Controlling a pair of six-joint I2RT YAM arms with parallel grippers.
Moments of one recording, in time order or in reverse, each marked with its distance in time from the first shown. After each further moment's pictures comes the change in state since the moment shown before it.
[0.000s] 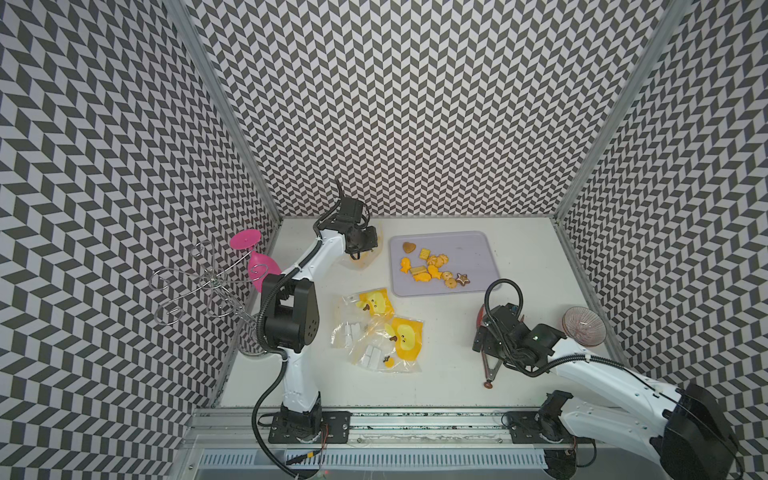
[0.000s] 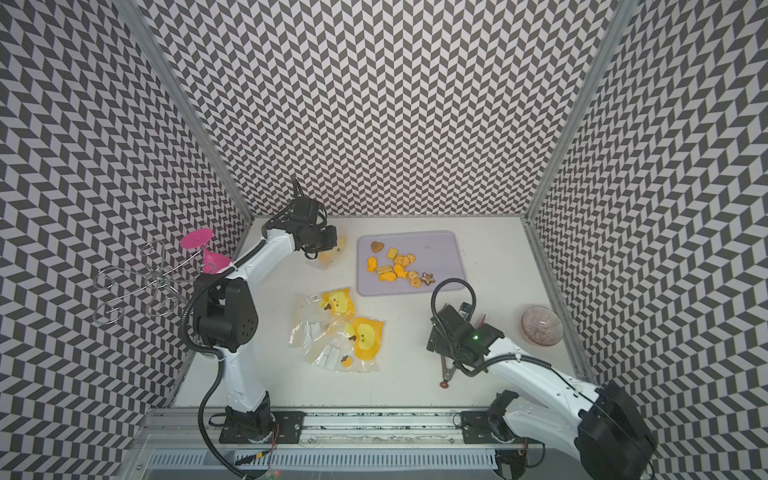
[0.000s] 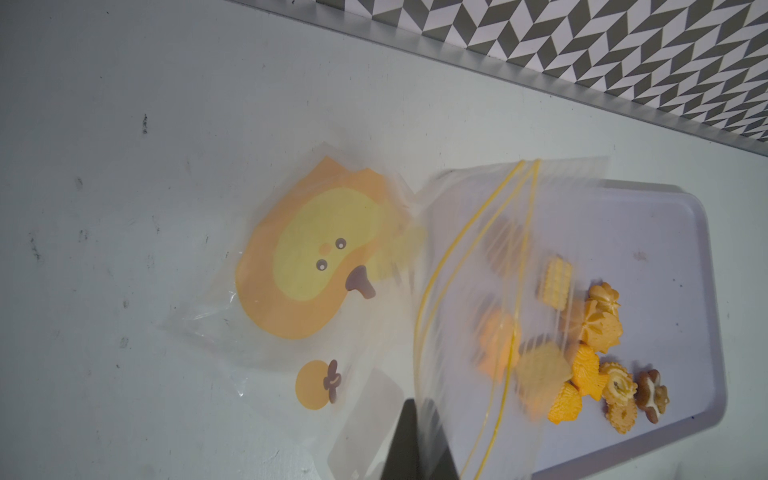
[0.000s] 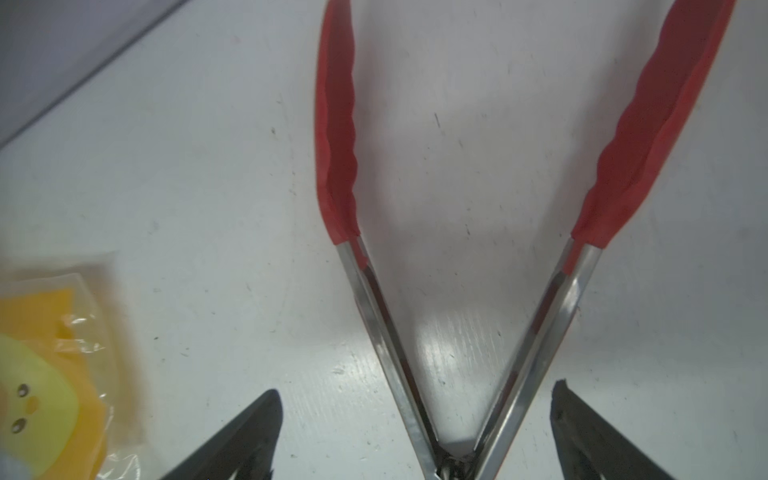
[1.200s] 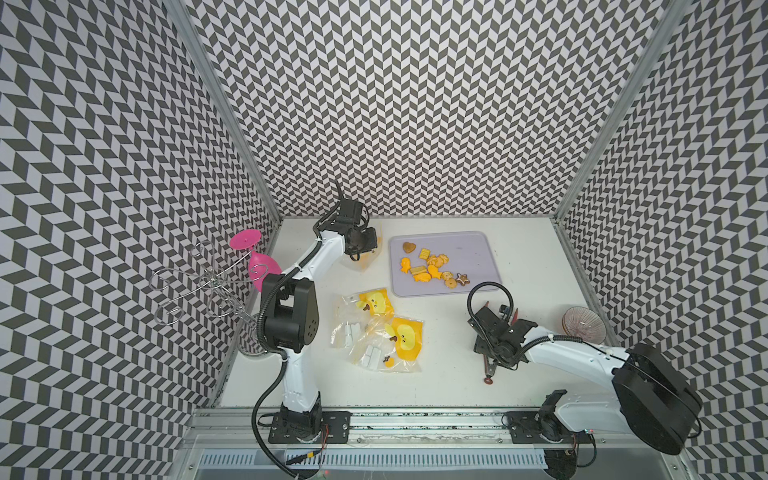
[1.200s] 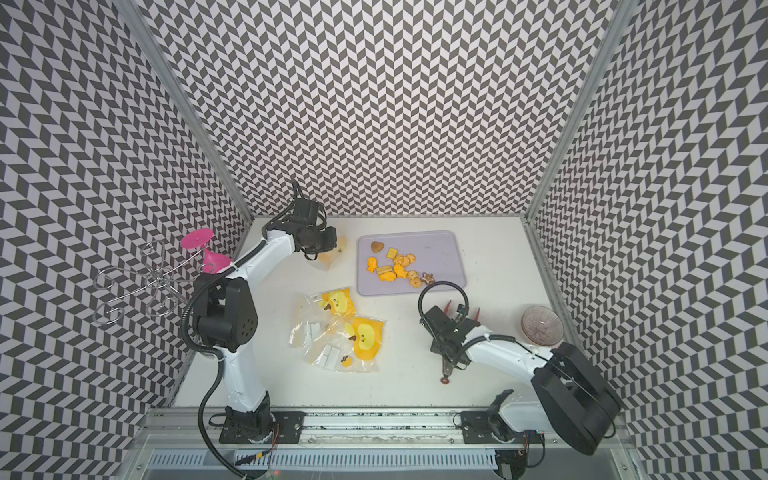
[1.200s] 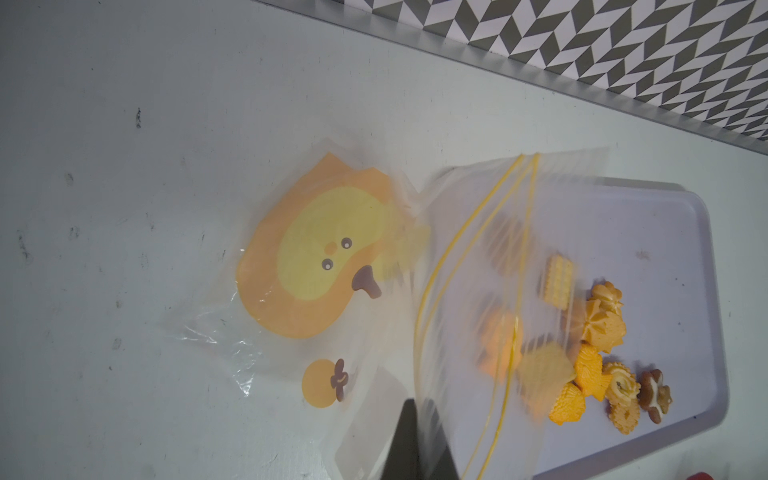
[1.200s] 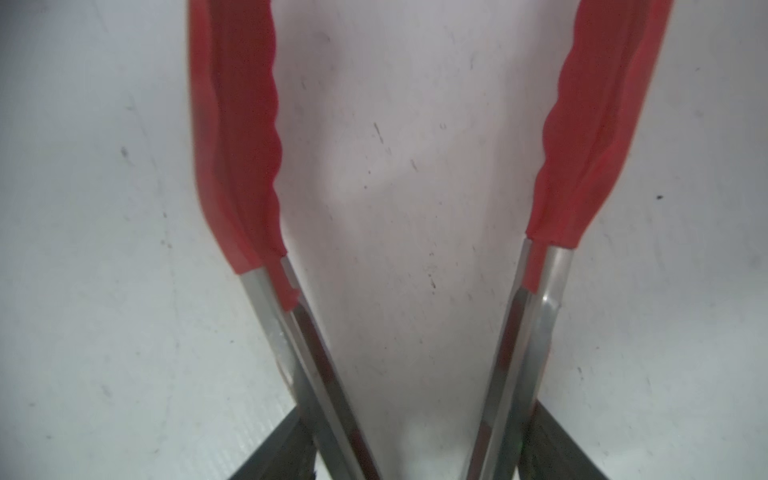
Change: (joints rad) left arm 0.000 0.000 -0.019 0.019 0.007 0.001; right arm -0.020 0.234 -0.005 0.123 0.112 0.035
